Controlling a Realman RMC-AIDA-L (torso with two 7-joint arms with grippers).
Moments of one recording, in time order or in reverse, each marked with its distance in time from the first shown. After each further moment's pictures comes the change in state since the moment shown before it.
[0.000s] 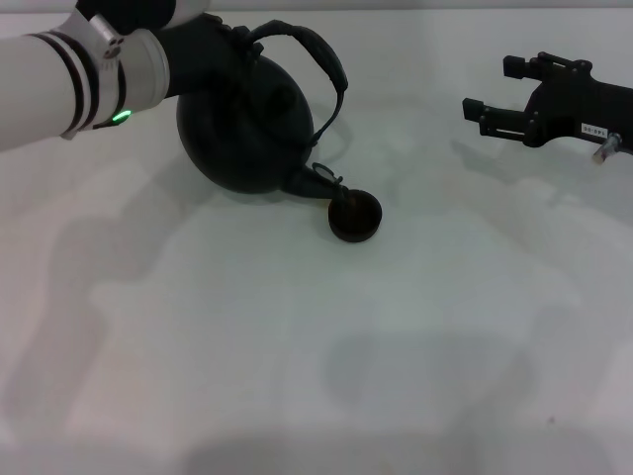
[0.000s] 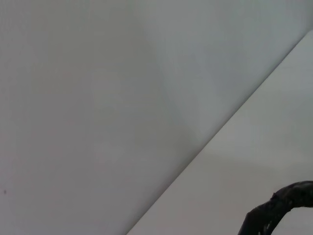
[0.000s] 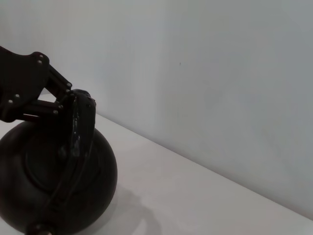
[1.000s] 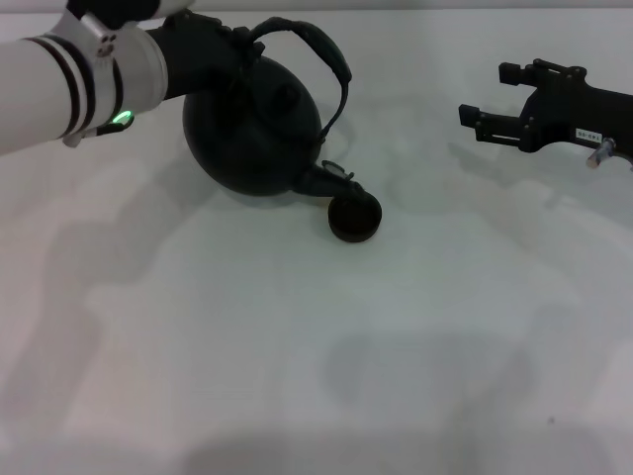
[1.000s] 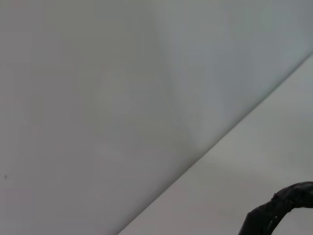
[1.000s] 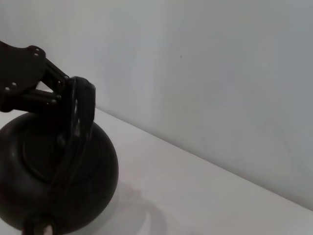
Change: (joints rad) left arm 0.014 0.001 -0.004 0.000 -0.055 0.008 -0.039; right arm 0.015 0.000 0.000 0.035 0.000 -0.008 -0.011
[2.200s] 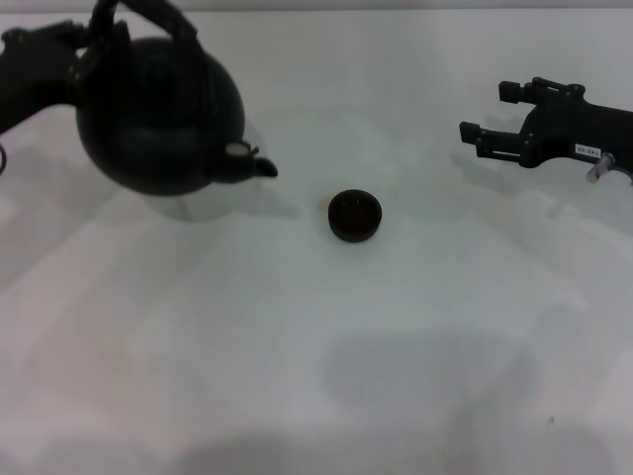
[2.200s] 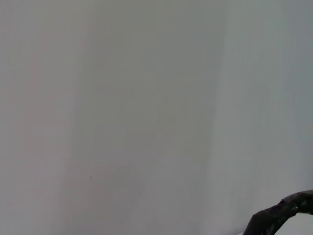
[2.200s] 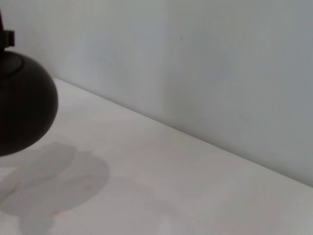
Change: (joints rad) left arm 0.073 0.005 -0.671 -0.523 -1.000 -0.561 1.001; right arm -0.001 -0.004 -0.008 0.033 -0.010 -0.004 0.008
